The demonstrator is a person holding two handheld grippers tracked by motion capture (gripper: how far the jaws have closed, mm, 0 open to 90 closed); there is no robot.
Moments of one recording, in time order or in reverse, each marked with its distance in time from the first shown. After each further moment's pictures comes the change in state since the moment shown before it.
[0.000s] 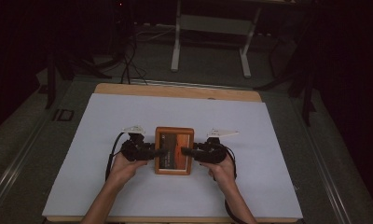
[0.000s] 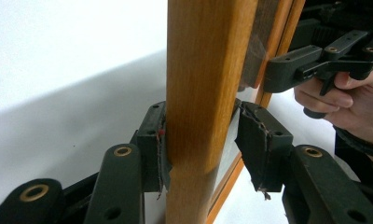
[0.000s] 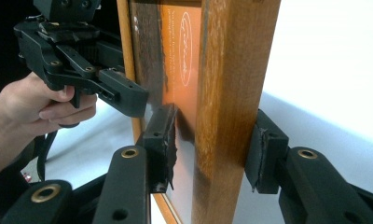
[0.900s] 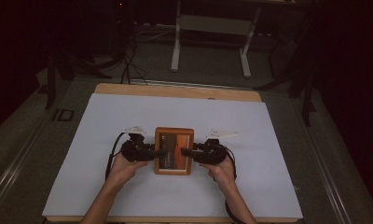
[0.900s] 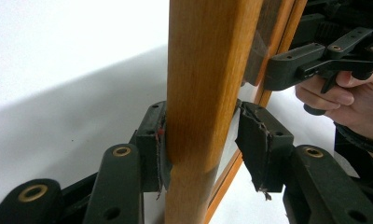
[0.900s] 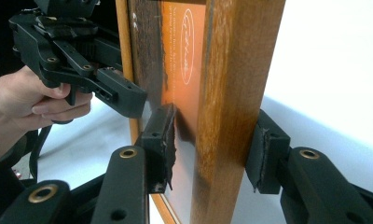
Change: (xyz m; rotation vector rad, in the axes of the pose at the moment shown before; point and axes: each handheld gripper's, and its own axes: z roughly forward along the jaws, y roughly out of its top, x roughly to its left) left arm -0.001 0.000 0.000 0.016 0.004 -0.005; right arm 0.004 -0.001 0.000 0.001 -0.020 -0.030
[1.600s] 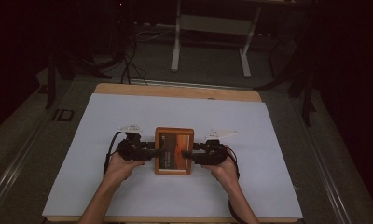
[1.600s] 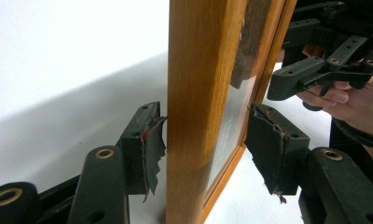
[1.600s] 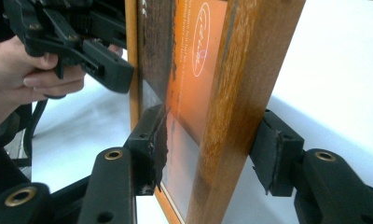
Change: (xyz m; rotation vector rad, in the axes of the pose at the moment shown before) left arm -0.001 0.003 -0.013 -0.021 0.002 0.016; right arm 0.005 0.005 -0.006 0.057 -0.014 -0.070
